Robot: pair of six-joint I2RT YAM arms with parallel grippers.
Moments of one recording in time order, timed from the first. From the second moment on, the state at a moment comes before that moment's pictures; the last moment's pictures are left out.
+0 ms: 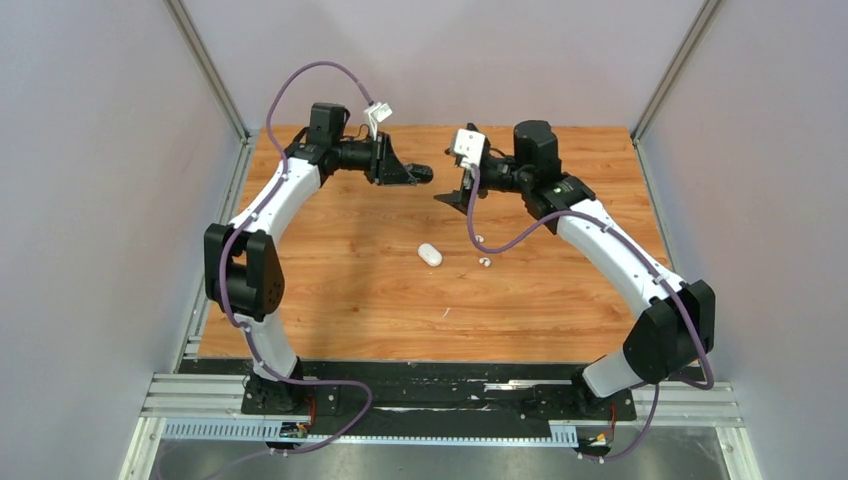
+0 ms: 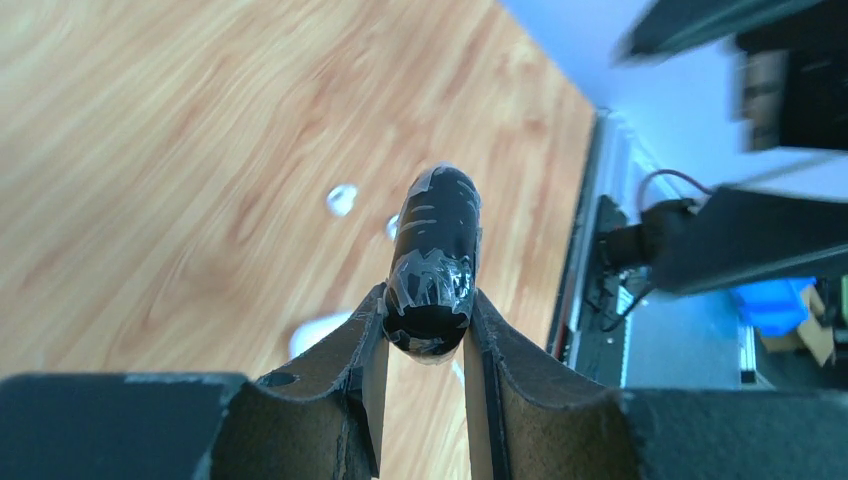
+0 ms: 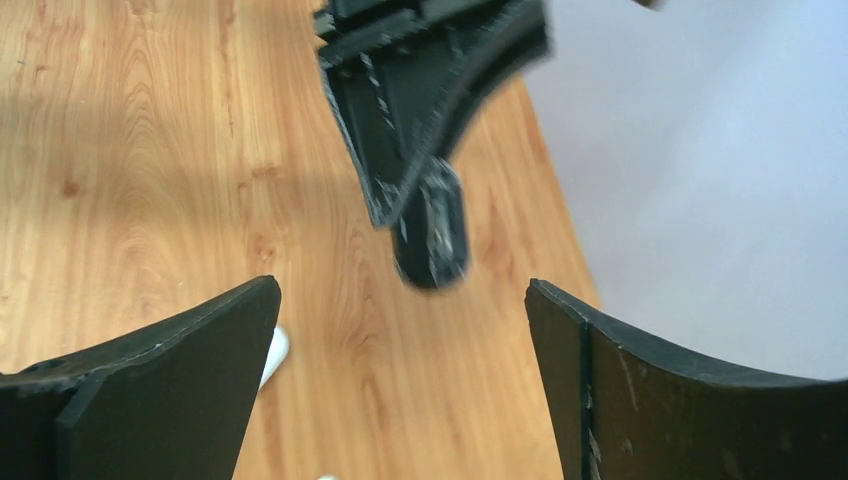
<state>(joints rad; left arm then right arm) -0.25 1.81 1.61 -0.35 1.12 -0.12 0.50 1.51 1.38 -0.15 -0.71 -0.69</state>
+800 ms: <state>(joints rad) -0.13 2.15 1.56 -0.81 0.71 -0.08 0.34 1.65 1.10 -0.19 -0.64 -0.08</state>
